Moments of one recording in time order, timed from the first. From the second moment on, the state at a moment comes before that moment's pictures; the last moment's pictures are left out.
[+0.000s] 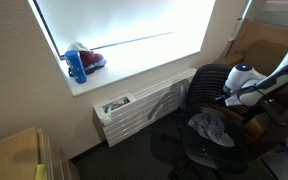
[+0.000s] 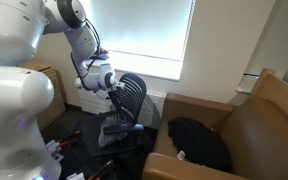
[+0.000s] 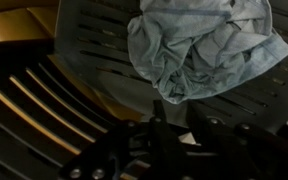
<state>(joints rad) 0.74 0.87 -0.27 -1.97 -0.04 2.84 0.75</state>
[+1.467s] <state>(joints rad) 0.66 1.50 -0.27 -1.41 0.02 2.92 1.01</state>
